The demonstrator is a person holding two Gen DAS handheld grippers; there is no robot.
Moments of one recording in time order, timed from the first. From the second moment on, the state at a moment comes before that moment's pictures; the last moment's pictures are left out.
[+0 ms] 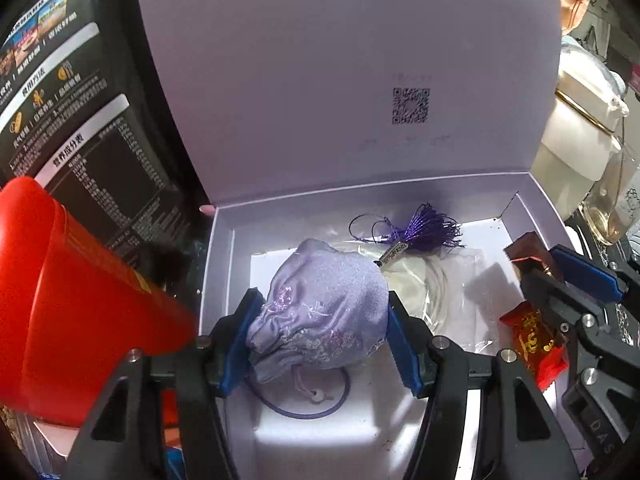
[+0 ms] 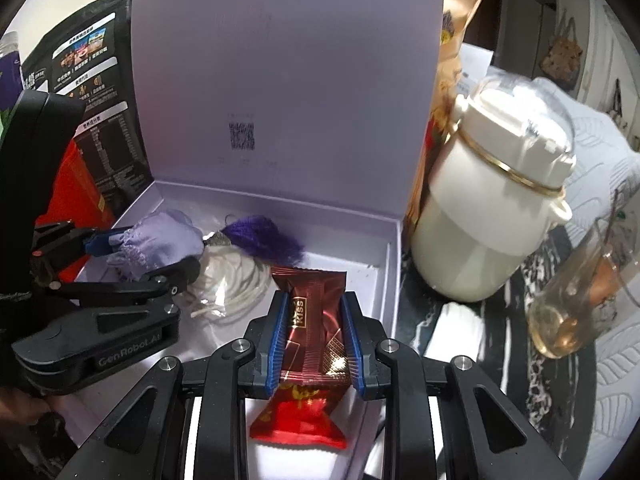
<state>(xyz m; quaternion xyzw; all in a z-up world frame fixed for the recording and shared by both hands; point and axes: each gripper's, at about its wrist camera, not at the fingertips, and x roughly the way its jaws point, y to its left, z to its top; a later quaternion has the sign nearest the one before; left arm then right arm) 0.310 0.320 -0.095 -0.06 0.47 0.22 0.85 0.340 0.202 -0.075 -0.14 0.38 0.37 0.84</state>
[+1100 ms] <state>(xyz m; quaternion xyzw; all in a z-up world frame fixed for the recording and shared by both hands) 0.287 0.316 -0.049 -0.05 0.43 0.25 0.87 0.327 0.175 -0.039 -0.12 0.36 0.34 0.86</state>
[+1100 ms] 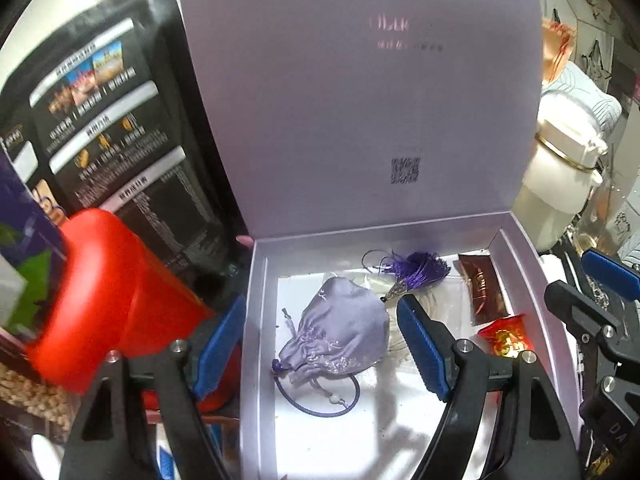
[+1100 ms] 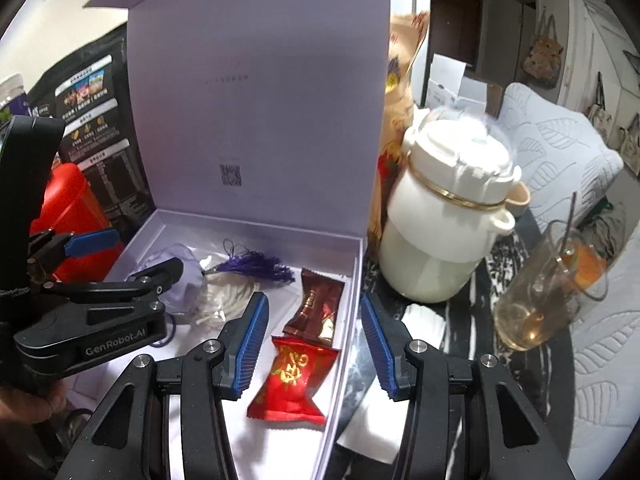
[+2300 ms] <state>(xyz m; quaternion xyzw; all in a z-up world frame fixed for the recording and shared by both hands) 0.140 0.225 0.123 -0.01 0.25 0.24 0.94 0.205 0.080 0.117 -0.07 0.21 0.34 0.91</state>
